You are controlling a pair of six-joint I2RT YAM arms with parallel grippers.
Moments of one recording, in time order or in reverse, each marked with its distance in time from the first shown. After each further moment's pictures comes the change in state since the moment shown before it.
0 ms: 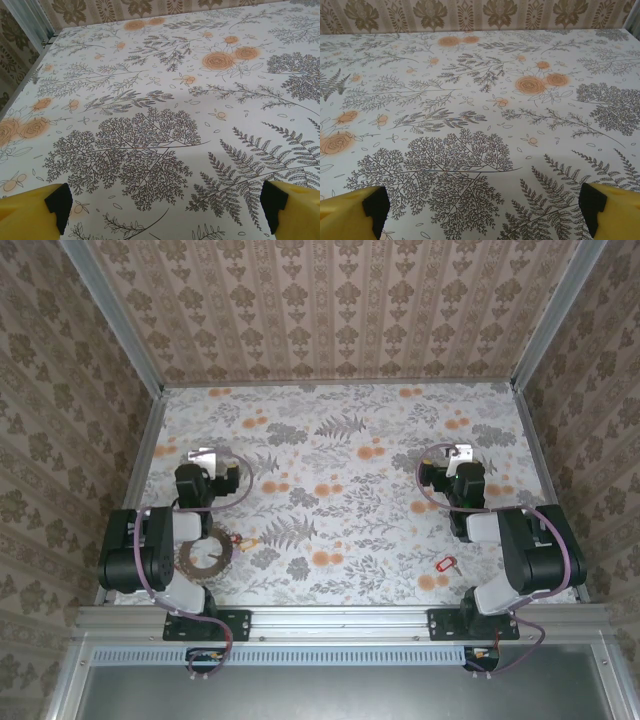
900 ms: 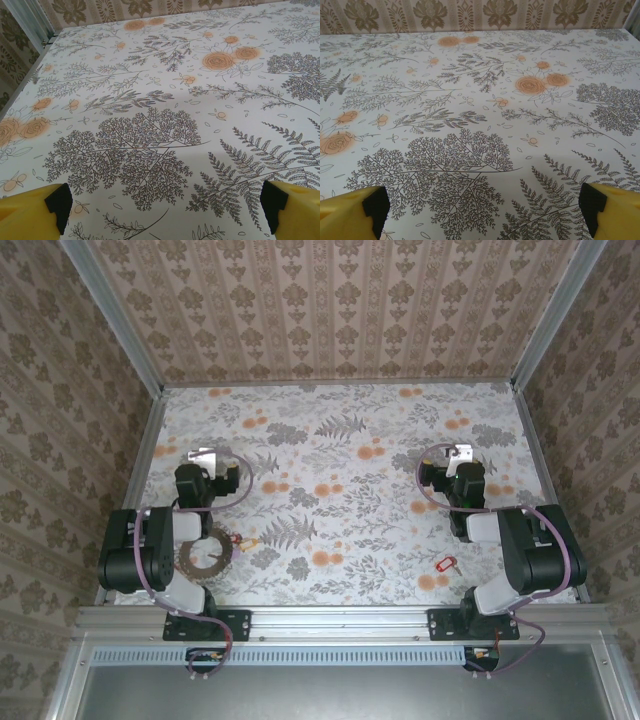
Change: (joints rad) left arm 0.000 0.000 0.000 0.000 0.000 0.000; right arm 0.000 0.000 0.000 0.000 0.000 0.000
